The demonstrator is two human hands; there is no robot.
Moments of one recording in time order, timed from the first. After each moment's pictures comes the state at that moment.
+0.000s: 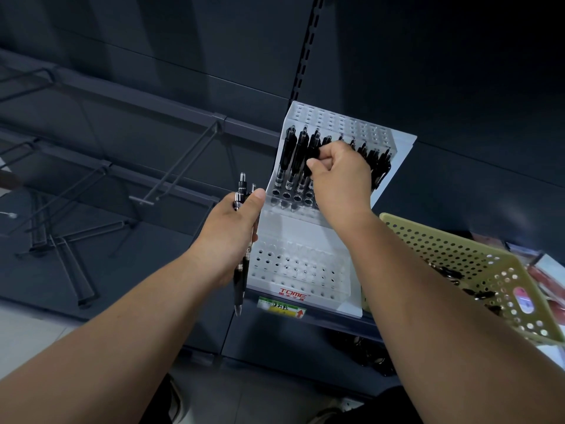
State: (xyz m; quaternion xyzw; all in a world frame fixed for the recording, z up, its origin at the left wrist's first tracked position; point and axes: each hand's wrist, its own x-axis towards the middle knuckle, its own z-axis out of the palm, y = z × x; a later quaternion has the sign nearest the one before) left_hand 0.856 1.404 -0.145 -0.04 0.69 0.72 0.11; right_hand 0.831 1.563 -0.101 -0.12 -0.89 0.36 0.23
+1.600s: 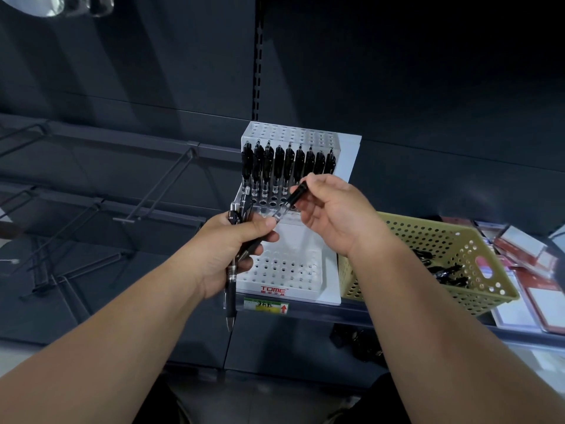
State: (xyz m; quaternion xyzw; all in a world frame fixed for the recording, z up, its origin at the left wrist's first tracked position) left_hand 0.907 1.422 -0.098 0.02 0.63 0.73 0.25; right_hand 0.917 1.593 -0.076 -0.16 -0.60 0.78 0.04
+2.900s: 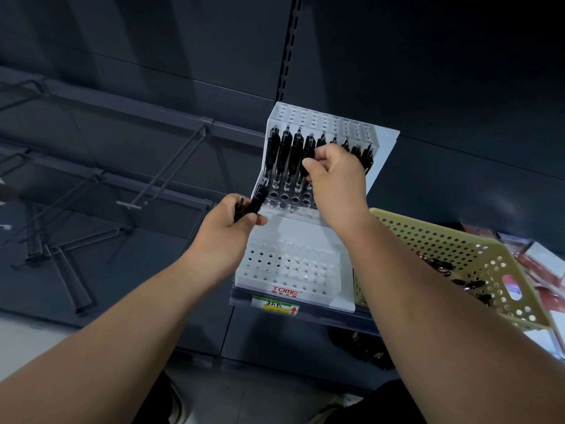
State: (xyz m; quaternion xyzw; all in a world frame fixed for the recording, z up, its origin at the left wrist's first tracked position) left_hand 0.872 1.407 -0.133 0.04 0.77 0.63 0.09; right_hand 0.843 1.577 -0.099 -0.12 -0.87 0.42 0.22
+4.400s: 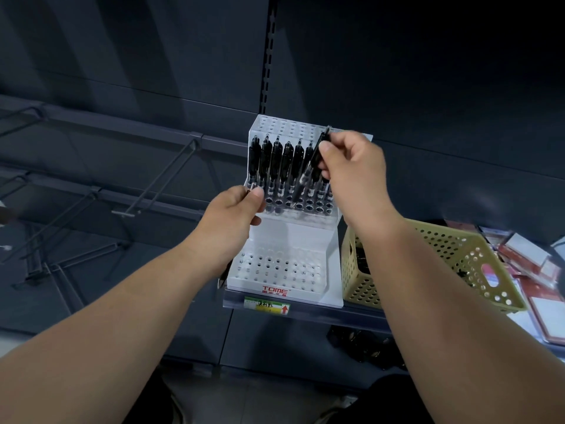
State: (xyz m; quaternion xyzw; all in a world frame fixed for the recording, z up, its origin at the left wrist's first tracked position) left_hand 0.884 1.426 -0.100 0.06 0.76 0.64 0.11; right_hand 0.891 1.593 -0.055 -0.10 -0.79 0.54 0.27
